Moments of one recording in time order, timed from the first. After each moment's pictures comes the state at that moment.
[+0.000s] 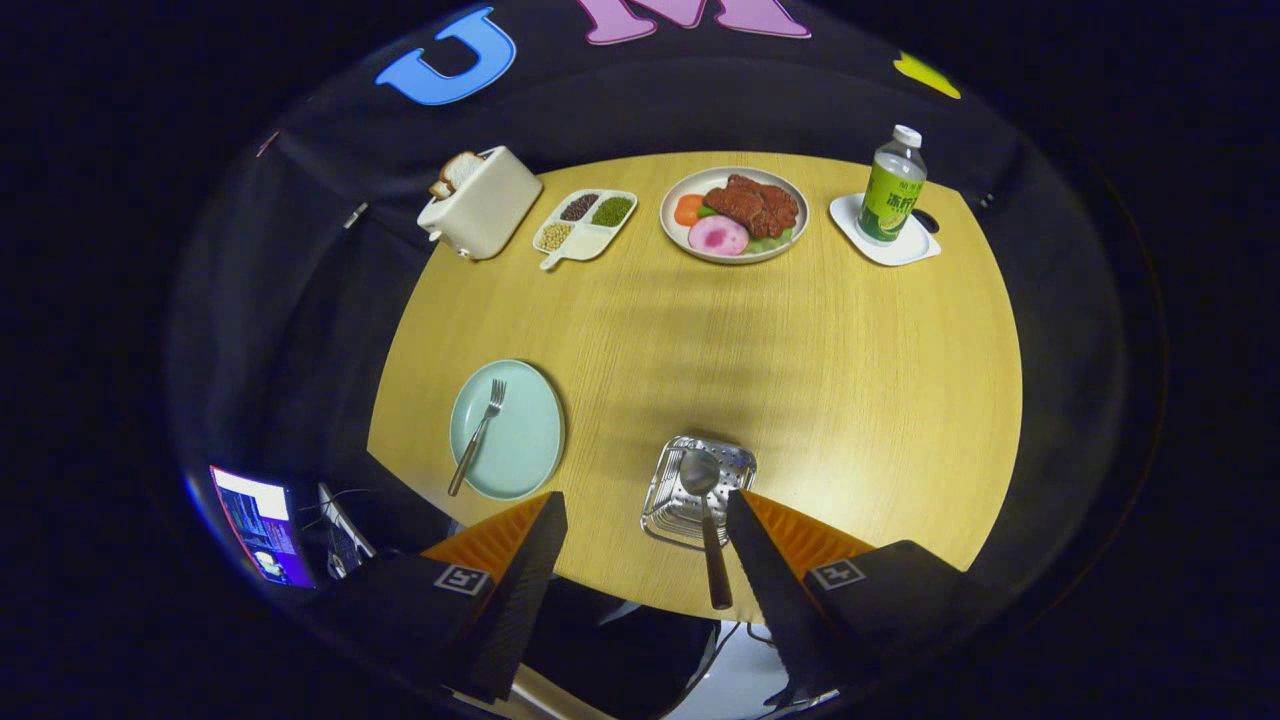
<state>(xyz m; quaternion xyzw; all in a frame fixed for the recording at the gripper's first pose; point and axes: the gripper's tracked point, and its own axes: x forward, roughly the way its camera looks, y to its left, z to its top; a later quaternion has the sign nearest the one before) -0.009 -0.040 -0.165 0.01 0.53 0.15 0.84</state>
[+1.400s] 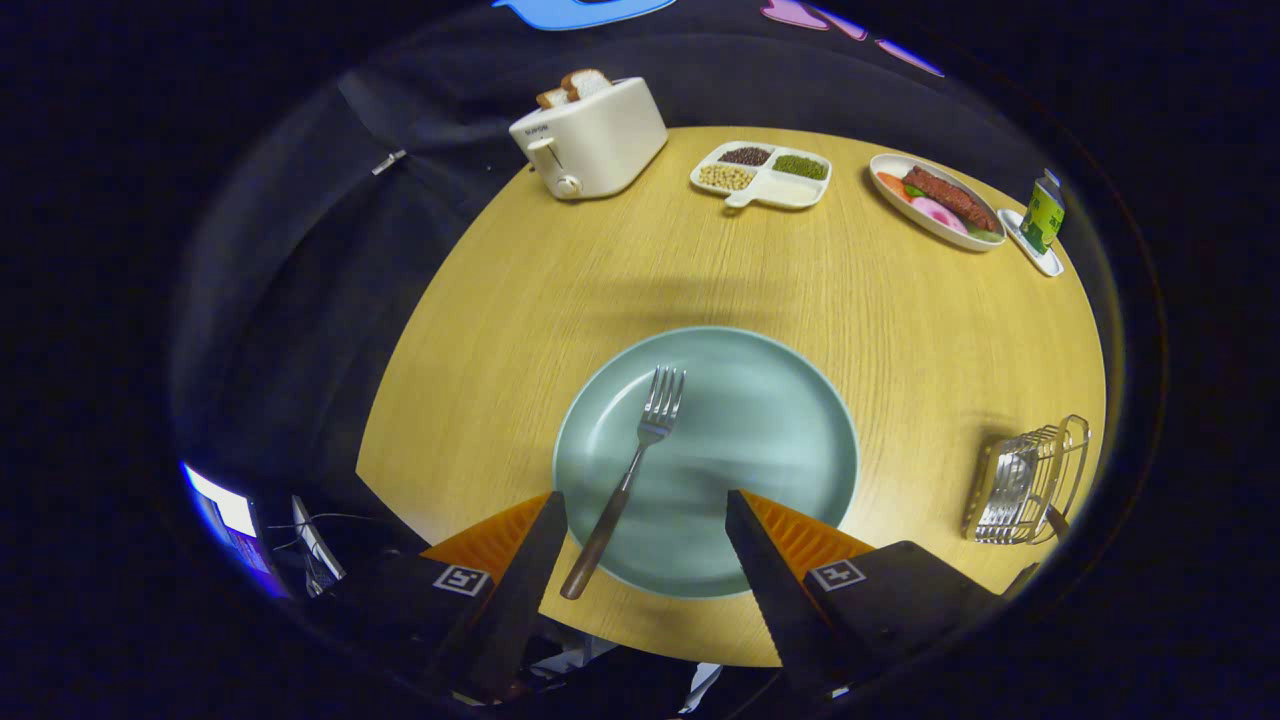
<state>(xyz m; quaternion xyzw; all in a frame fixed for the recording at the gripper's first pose) -0.037 0.230 -0.335 0.00 0.53 0.16 0.83</state>
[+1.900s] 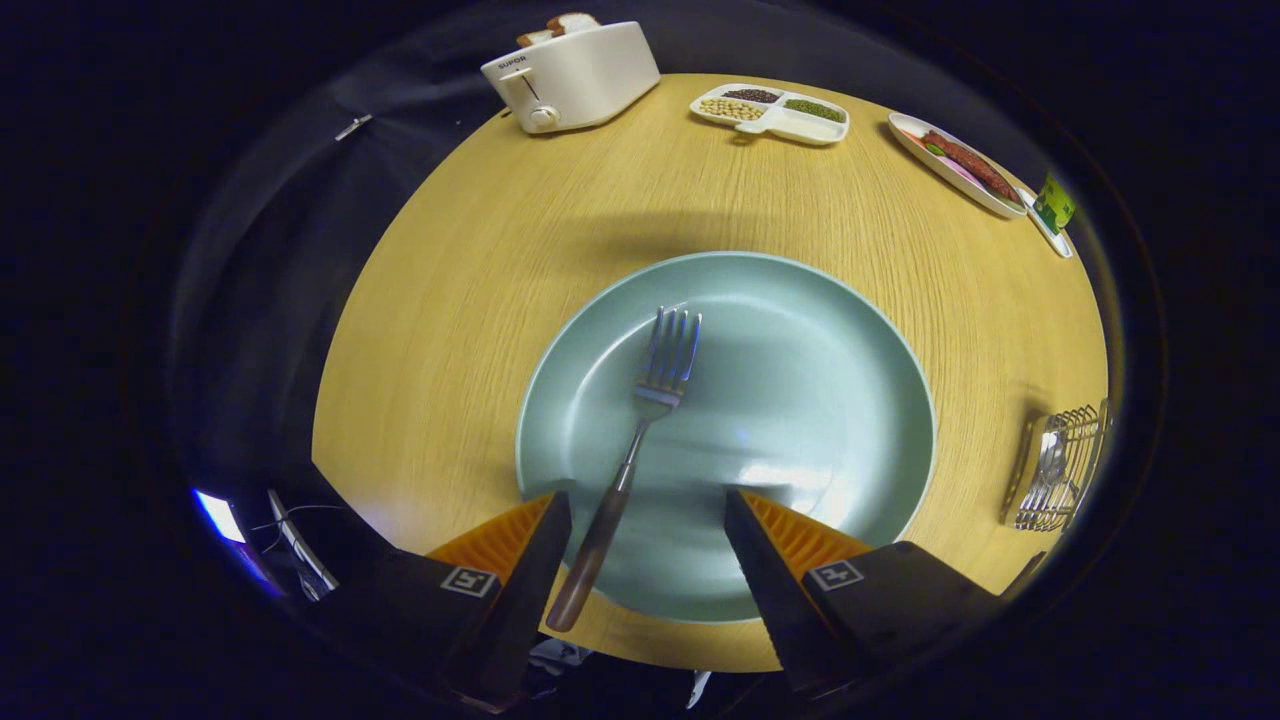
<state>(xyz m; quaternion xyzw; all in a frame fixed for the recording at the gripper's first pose) -0.037 0.233 -0.379 -0.03 0.57 0.12 0.81</state>
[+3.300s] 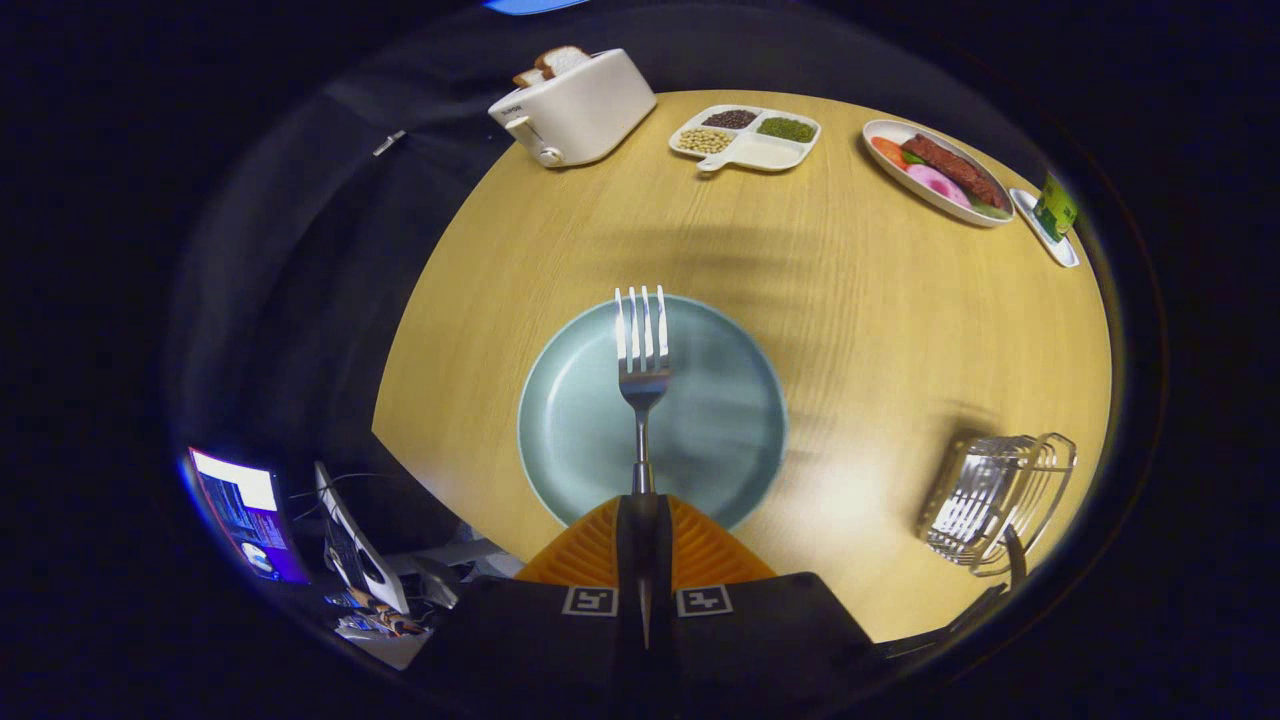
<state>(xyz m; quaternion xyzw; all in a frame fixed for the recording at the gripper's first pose) -0.047 0.144 -0.285 0.00 0.59 0.19 0.79</state>
